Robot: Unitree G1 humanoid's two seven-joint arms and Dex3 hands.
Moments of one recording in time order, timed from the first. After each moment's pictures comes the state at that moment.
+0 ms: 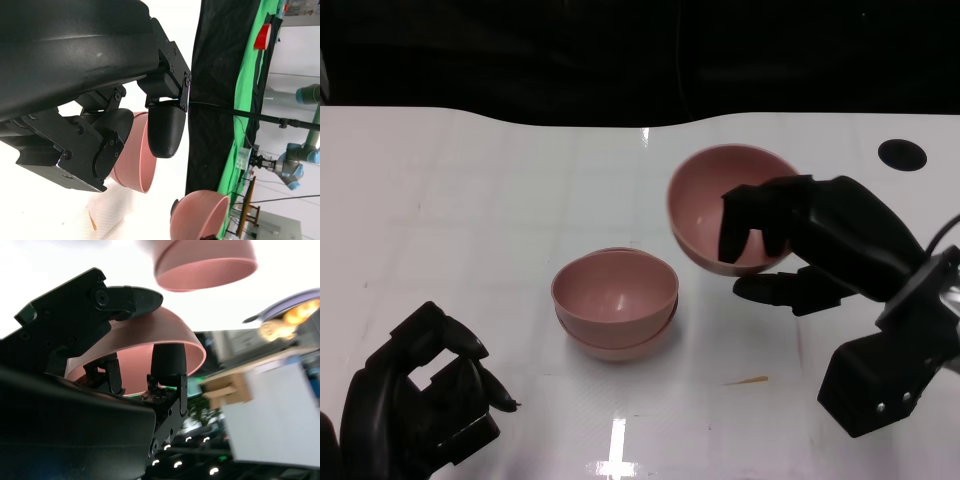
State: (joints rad) left arm 0.25 -0.04 0.14 -0.24 -0.33 0.09 -0.13; right arm -0.53 -0.41 0.37 0.40 -0.53 -0.66 -0.07
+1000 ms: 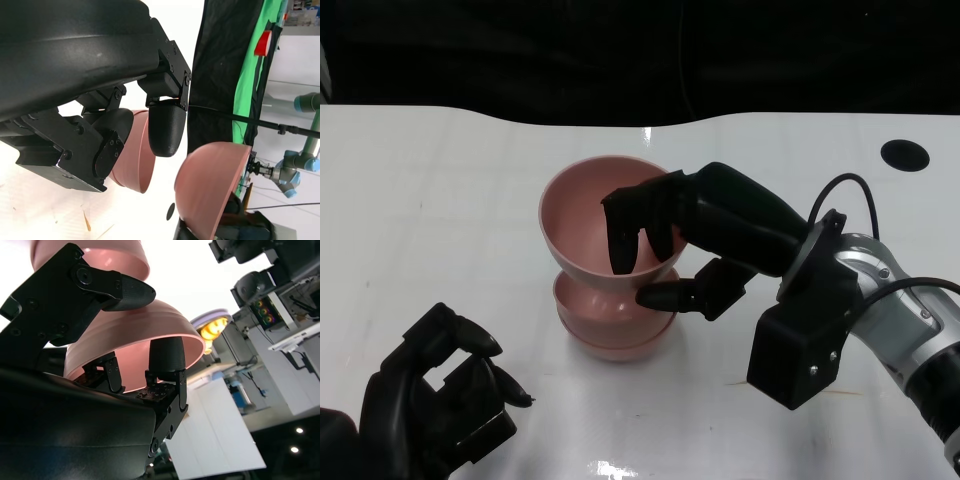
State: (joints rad) left arm 0.25 -0.10 0.12 -0.24 -0.29 0.08 -0.09; right arm -0.72 -0.15 0.40 0.66 -0.46 -0.81 0.10
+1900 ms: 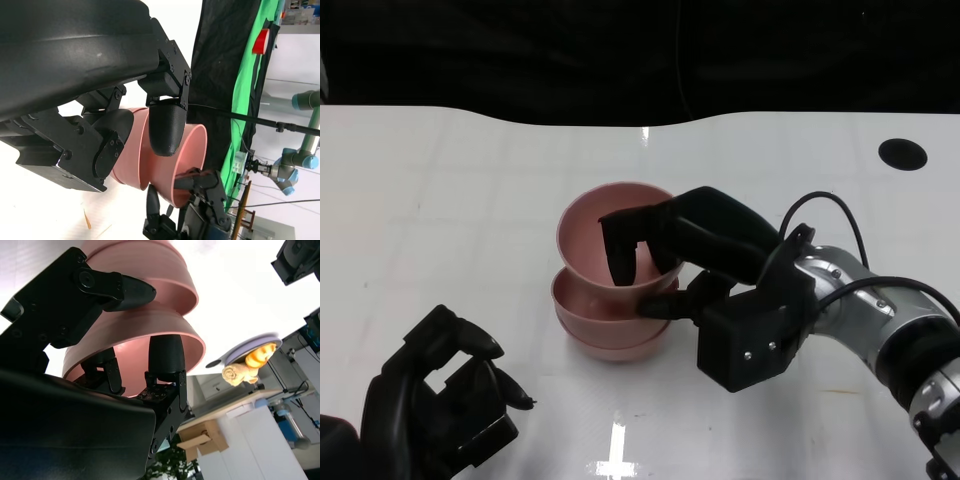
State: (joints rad) left arm 0.27 -0.10 0.11 -0.24 -0.29 0.05 -0.09; right arm -0.87 -0.06 0.47 1.08 -0.62 -0.81 -0.10
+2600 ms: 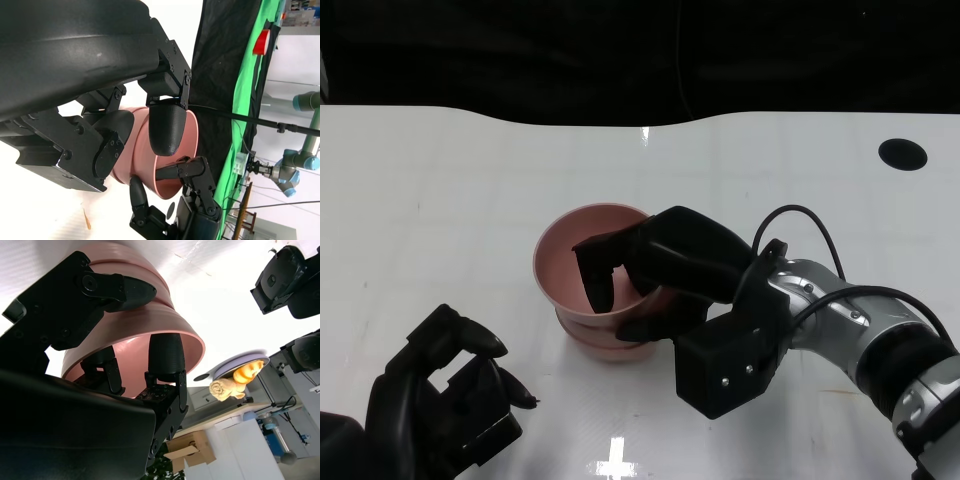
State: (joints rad) left arm 0.27 -0.11 0.10 -0.24 -0.28 0.05 -0.07; right arm -0.87 -0.03 0.54 1.08 -0.66 -0.81 -0.13
